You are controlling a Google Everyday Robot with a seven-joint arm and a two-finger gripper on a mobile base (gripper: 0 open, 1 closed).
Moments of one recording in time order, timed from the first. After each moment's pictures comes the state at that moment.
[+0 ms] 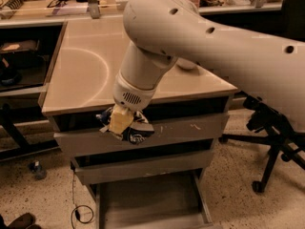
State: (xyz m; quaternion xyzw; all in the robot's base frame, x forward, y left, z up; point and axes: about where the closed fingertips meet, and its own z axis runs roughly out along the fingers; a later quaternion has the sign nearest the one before) arm 0.463 0.076 0.841 -0.65 0.73 0.16 0.13
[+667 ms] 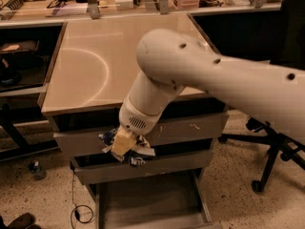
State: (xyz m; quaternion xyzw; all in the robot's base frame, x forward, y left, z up) arm 0.436 0.074 0.795 -0.62 0.75 0.20 0.12
